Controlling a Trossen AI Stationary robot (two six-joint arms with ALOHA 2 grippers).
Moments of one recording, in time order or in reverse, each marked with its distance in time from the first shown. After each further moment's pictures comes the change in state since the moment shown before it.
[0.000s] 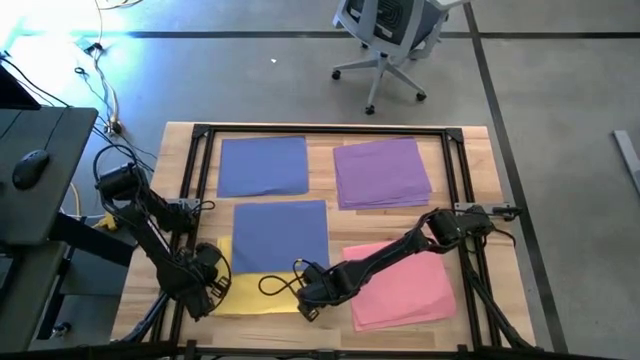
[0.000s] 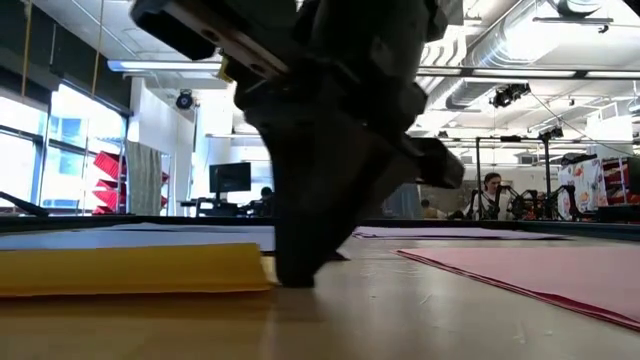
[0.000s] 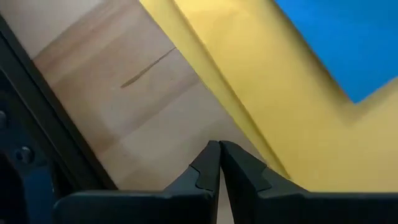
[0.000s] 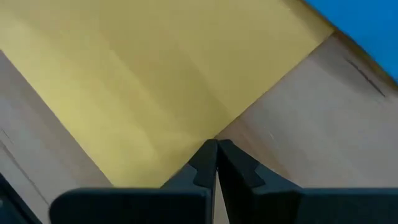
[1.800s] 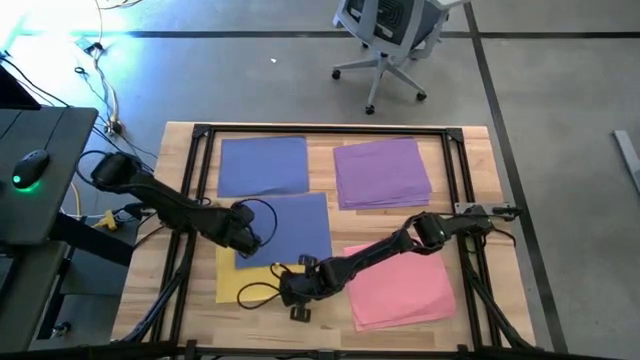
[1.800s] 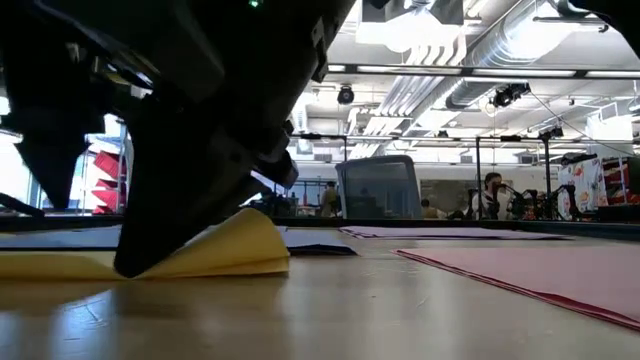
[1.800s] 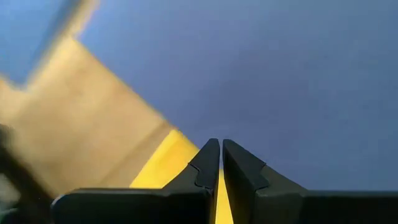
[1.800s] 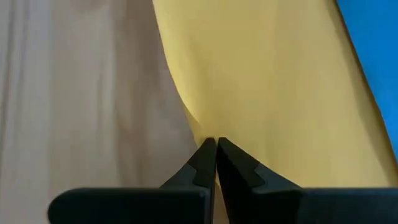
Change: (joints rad) left arm 0.676 -0.179 0.023 -0.081 -0.164 0.838; right arm -0.052 0.121 0.189 0.107 0.018 -0.704
